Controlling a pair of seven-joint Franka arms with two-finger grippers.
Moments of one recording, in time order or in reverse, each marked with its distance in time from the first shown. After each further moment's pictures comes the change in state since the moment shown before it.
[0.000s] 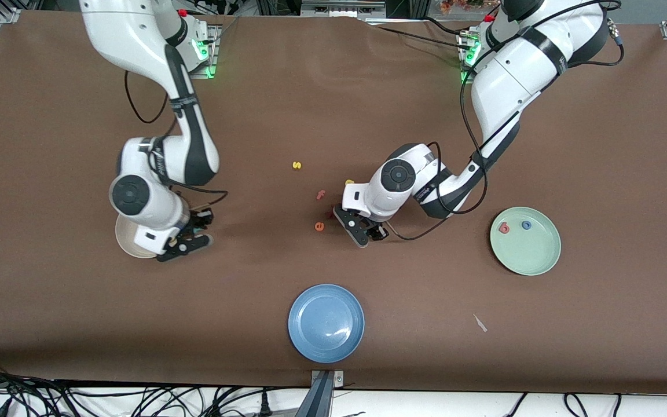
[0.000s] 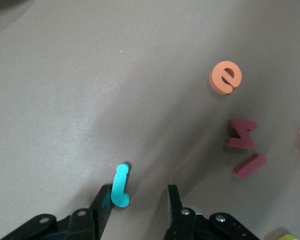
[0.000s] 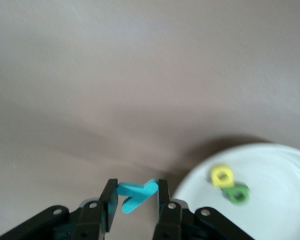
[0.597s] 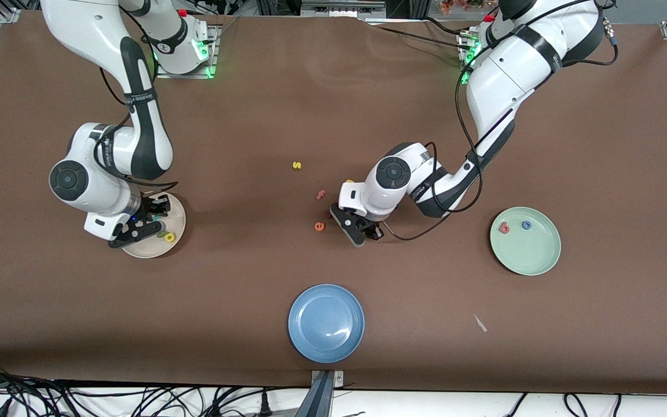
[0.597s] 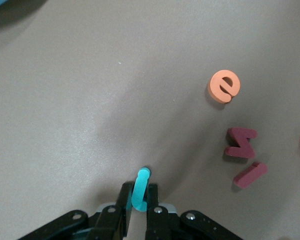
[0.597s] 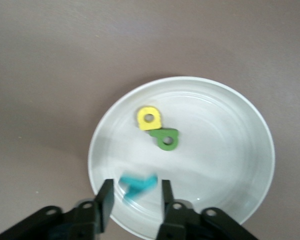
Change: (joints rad) left arm -0.039 -0.003 0.036 0.015 0.001 0.017 0.001; right arm -0.046 -0.063 -0.086 -0.137 0.000 0.048 -0.168
